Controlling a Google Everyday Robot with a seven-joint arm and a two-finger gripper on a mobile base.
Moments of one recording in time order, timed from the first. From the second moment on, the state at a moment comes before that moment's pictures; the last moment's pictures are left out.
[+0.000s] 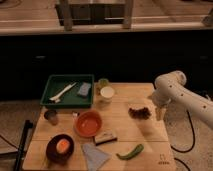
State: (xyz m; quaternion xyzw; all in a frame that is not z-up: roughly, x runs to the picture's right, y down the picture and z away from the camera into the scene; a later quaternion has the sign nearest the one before) arm 0.300 0.123 0.824 -0.29 -0.03 -0.08 0.95
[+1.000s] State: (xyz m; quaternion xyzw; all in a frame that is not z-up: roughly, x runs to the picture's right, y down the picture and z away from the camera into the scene) arm 0.314 0.138 0.856 -0.30 -0.05 -0.06 0.95
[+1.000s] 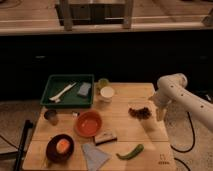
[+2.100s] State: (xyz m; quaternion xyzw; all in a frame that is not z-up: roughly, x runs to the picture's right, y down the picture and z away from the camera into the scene) arm 0.314 0.143 0.871 -0.31 -0.06 -0.07 0.95
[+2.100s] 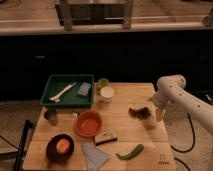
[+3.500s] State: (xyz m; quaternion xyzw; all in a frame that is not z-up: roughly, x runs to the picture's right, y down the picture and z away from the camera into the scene) arm 0.311 0.148 0.888 -0.32 -0.07 -0.08 0.94
